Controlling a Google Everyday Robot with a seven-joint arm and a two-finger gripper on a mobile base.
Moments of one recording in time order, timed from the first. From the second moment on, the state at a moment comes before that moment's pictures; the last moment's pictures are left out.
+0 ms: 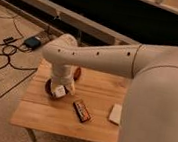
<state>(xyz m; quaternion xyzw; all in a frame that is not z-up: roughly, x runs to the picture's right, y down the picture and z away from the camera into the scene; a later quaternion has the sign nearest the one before) -0.107 0.104 0.703 -0.26 0.23 0.64 0.68</state>
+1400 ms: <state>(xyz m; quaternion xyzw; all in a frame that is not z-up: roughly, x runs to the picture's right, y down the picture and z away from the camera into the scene) -0.101 0.096 0.714 -0.26 0.23 0.65 0.68</state>
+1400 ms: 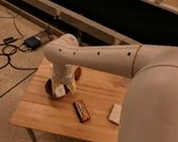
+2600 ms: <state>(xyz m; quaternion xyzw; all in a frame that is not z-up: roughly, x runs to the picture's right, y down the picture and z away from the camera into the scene) -0.039 0.027 0.867 -0.22 0.23 0.67 0.67</state>
